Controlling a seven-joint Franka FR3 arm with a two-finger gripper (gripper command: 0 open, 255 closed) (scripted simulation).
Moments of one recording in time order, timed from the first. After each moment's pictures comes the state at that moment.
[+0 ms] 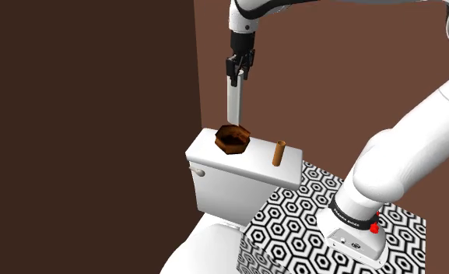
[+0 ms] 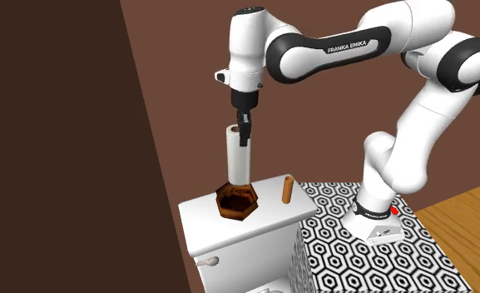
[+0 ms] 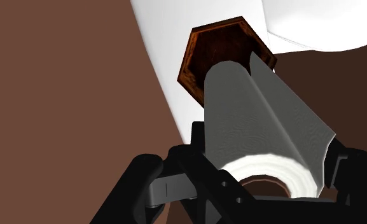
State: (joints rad) arm -0.05 -0.26 0.06 -1.99 -0.03 1.77 -0.07
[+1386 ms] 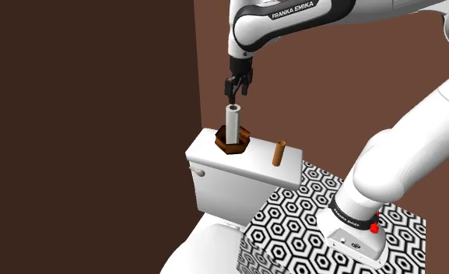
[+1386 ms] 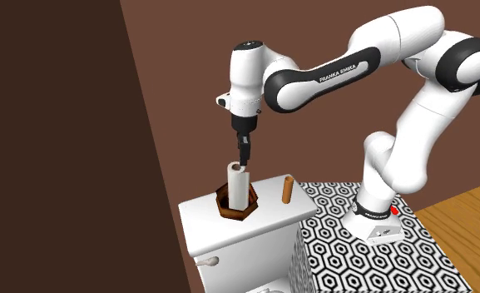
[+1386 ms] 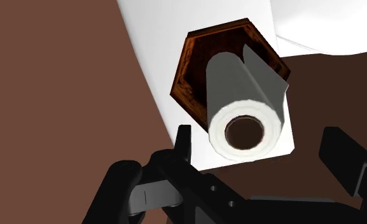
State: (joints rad) arm -0.05 -0.26 0.06 -2.17 -0.03 1.95 -0.06
